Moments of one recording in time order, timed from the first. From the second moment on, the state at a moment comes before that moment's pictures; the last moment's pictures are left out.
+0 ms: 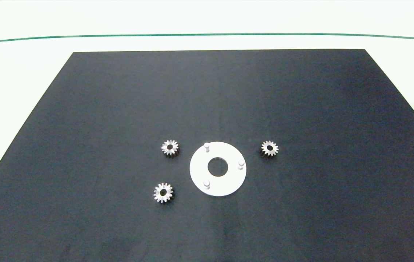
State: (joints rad) left arm 0.00 0.00 0.00 0.01 -0.05 0.05; right arm 0.00 0.00 0.00 0.00 0.00 -0.01
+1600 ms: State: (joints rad) left arm -0.01 0.31 -0.51 0.46 -0.04 0.13; right arm 0.07 0.32 -0.38 0.18 0.05 -0.05
